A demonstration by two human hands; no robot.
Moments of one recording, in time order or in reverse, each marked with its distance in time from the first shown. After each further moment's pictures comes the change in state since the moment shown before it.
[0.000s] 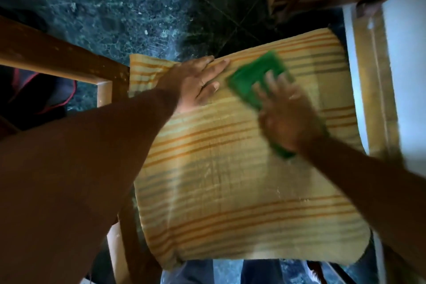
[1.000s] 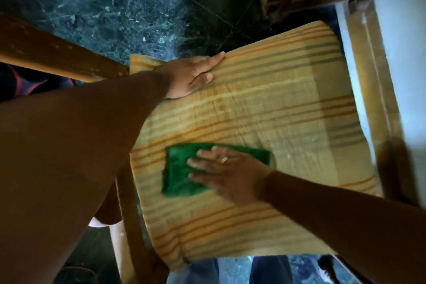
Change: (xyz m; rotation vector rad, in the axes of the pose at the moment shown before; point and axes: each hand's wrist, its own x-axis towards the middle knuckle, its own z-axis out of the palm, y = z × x) left_hand 0.017 -0.024 -0.006 -0.113 -0.184 0.098; right_hand -0.060 -0.113 0.020 0.122 0.008 -0.711
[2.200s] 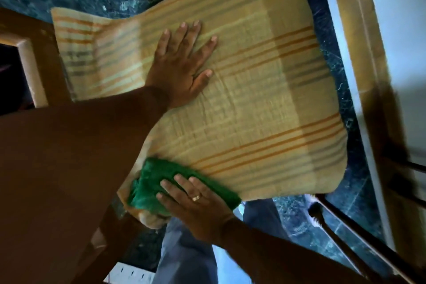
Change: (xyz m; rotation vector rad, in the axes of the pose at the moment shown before) left_hand -0.009 0.123 0.083 0.351 0.381 -0.033; right_hand -0.058 -0.170 0.053 0.168 -0.039 0.342
